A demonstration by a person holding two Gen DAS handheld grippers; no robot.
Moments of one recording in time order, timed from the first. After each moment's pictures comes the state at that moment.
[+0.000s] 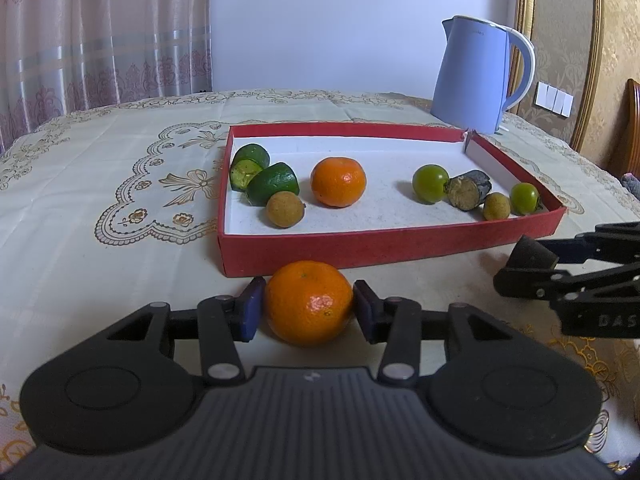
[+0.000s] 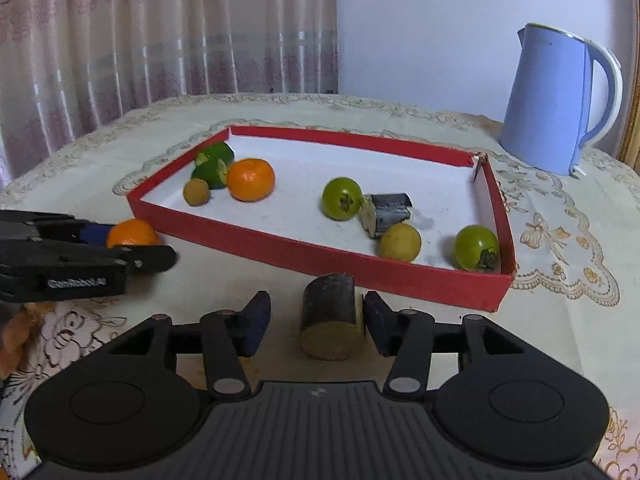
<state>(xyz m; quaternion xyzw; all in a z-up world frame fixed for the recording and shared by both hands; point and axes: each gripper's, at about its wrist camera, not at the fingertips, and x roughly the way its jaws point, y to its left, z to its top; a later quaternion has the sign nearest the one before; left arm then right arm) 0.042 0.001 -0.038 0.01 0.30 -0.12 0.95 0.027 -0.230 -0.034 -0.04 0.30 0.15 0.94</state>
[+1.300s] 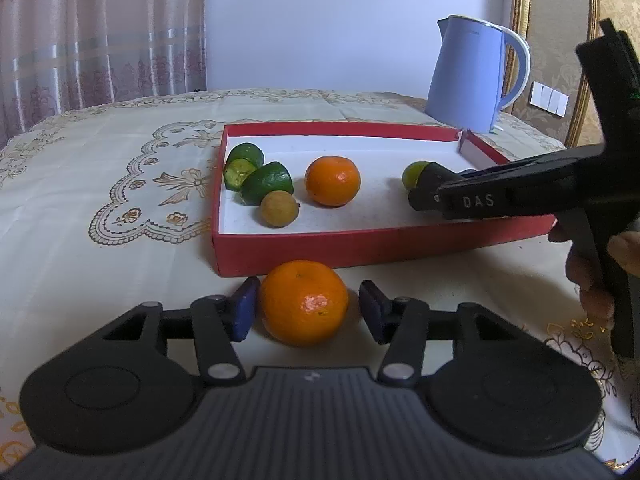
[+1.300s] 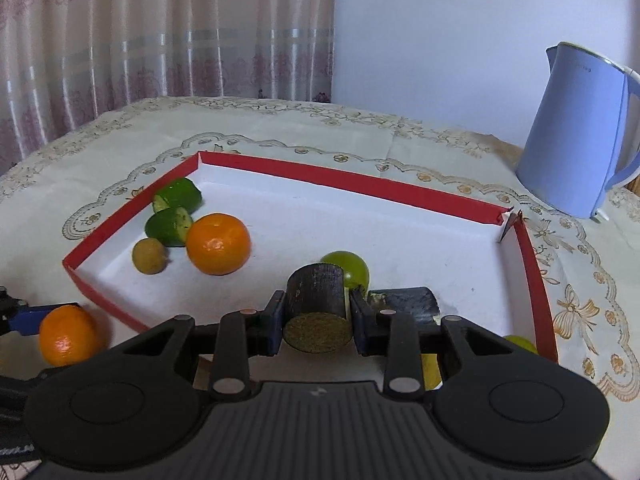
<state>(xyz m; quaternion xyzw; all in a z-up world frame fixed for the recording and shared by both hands) 0.043 -0.001 -0.038 0.01 0.30 -0.13 0.94 0.112 -0.198 -0.024 -0.06 0.30 0.13 0.94</state>
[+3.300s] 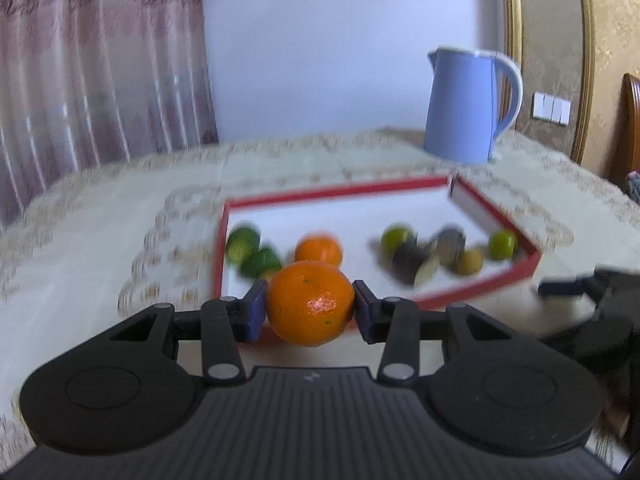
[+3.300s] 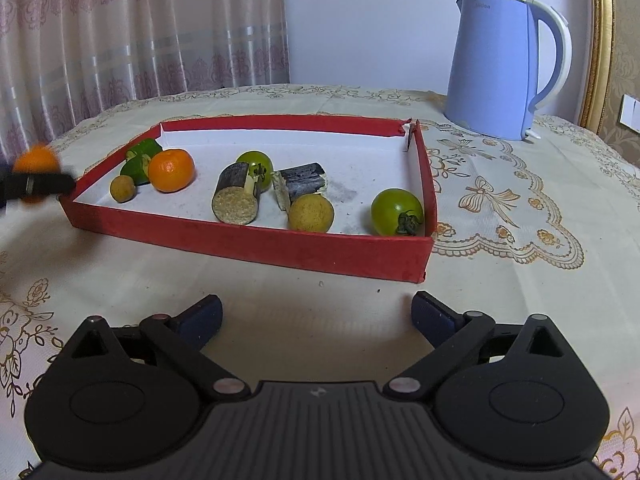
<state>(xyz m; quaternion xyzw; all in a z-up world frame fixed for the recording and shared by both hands) 0.034 -0.030 0.026 0.06 0.25 -0.10 0.96 0.039 -0.272 -0.052 -0.01 0.31 0.10 0.94</state>
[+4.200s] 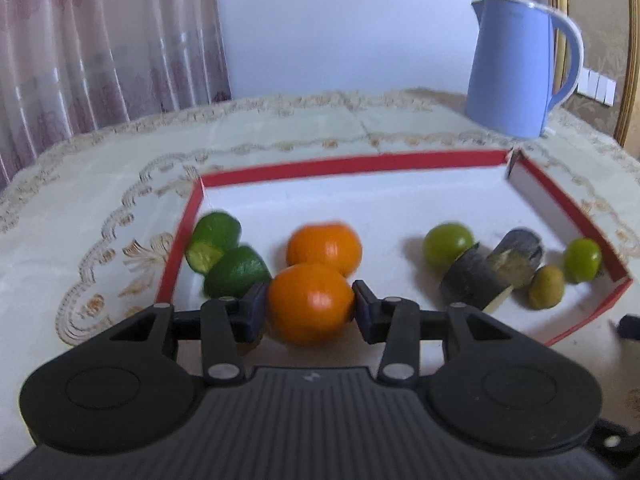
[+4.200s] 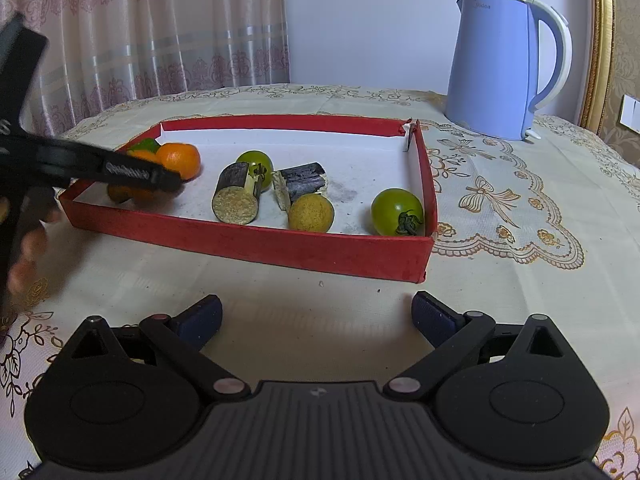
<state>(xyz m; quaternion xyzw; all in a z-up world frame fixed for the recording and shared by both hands) 0.133 -0.058 -0.031 0.05 0.32 -0.06 0.95 0.038 -0.272 -0.051 -0.01 0.31 0.10 0.94</state>
